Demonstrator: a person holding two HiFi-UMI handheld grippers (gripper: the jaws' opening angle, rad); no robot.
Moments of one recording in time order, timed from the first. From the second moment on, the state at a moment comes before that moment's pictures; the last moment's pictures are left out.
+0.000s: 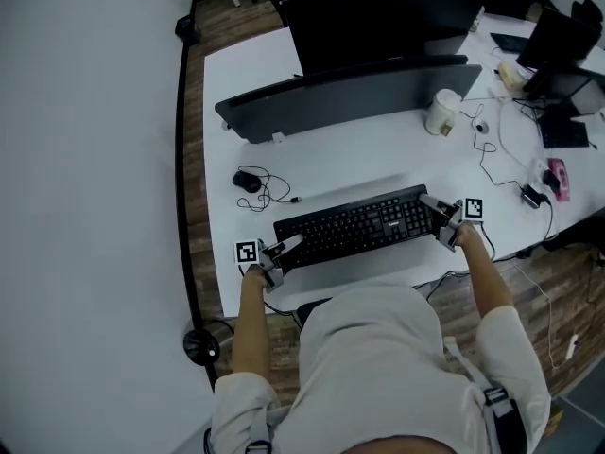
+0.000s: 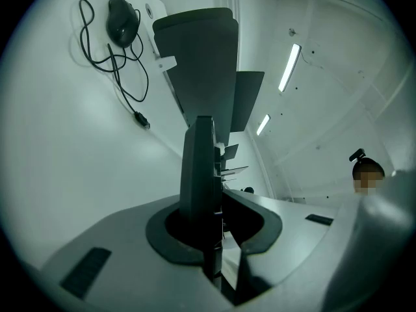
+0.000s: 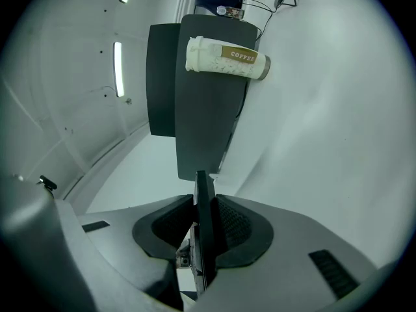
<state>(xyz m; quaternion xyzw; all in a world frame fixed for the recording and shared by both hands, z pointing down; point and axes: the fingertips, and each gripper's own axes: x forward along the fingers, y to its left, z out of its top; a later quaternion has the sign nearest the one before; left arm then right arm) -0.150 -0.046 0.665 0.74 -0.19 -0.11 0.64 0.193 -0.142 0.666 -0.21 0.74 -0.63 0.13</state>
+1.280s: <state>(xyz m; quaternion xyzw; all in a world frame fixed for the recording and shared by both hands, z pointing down) -0.168 -0.041 0.682 0.75 -0.22 -0.09 0.61 0.180 -0.141 0.667 -0.25 0.78 -0.57 0.09</state>
